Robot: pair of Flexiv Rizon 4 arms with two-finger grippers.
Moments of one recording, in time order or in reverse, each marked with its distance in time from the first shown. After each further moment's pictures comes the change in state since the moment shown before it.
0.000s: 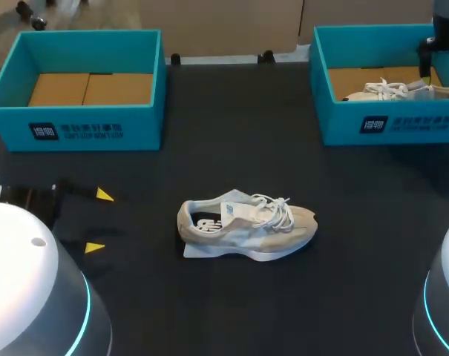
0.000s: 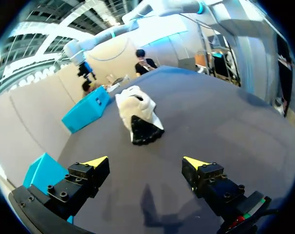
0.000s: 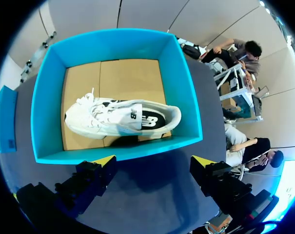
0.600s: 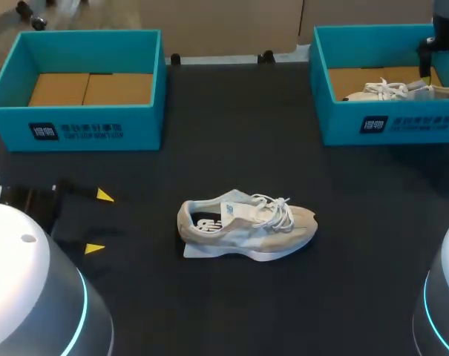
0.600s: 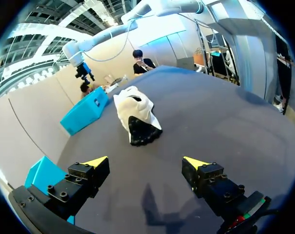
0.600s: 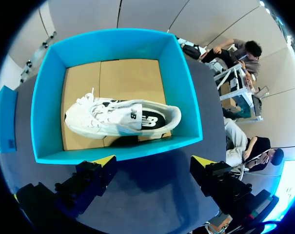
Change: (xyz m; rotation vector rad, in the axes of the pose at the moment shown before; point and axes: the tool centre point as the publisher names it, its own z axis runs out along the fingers) left arm 0.006 -0.001 0.003 -0.006 0.024 0.062; right arm 0.000 0.000 0.000 0.000 0.000 0.000
